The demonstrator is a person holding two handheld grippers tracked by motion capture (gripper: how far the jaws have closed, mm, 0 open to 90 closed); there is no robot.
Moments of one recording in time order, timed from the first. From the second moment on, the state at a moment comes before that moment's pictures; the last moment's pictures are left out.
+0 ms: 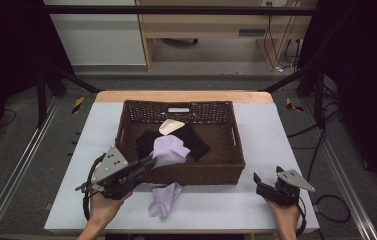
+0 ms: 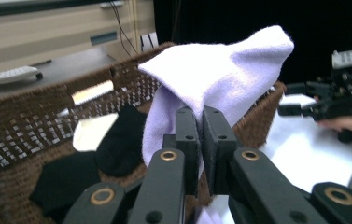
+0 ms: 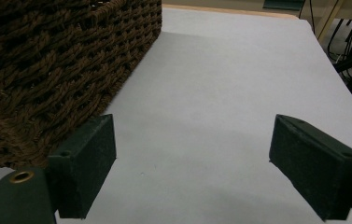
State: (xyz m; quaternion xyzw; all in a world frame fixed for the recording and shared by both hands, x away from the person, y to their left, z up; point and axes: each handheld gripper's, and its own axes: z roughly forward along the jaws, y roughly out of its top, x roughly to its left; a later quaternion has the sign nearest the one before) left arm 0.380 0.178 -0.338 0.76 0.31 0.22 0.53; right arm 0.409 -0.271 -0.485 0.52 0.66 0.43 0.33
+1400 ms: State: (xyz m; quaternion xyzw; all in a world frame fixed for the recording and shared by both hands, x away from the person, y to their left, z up) left arm 0.371 0.185 -0.449 0.82 0.37 0.15 0.41; right arm 0.408 -0.271 -0.485 0.52 0.66 0.43 0.33
